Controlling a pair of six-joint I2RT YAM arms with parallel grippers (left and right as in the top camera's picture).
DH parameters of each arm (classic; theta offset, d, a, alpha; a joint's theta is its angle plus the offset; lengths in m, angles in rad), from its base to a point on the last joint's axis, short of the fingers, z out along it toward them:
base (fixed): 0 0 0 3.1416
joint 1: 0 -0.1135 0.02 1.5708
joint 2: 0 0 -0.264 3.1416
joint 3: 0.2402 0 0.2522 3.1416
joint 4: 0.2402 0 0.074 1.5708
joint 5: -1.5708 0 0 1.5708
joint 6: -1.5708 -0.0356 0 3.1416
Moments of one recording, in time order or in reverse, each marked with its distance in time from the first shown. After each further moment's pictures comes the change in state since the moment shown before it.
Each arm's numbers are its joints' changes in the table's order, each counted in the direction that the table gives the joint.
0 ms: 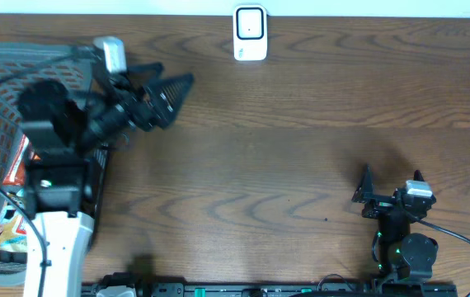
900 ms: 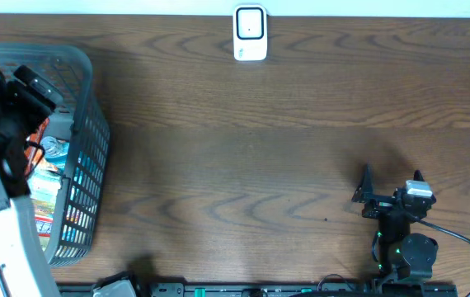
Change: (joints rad) left arm -0.313 0.134 0.473 0.893 0.883 -0.038; right arm 0.000 0.000 0.000 0.000 0.000 0.000
